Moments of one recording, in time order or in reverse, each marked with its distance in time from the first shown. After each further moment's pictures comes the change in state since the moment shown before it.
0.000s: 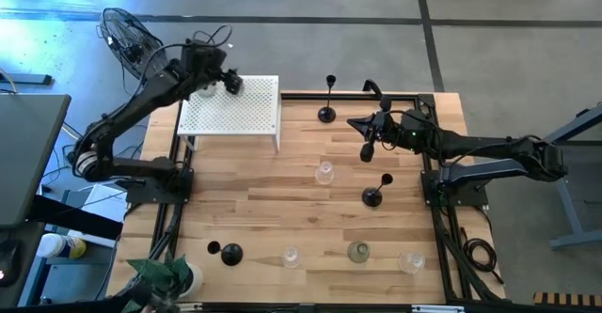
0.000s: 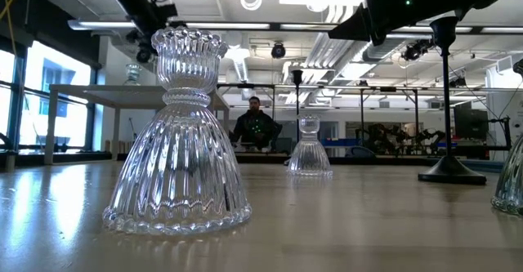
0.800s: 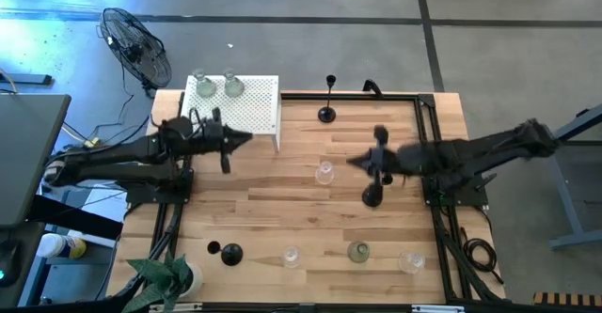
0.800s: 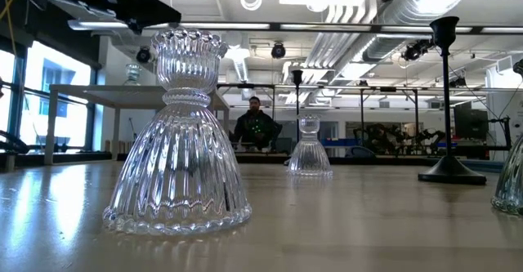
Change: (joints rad) left arm -0.688 -0.538 -0.648 0.545 0.156 0.047; right arm 0.542 0.047 0.287 -0.505 0.278 0.144
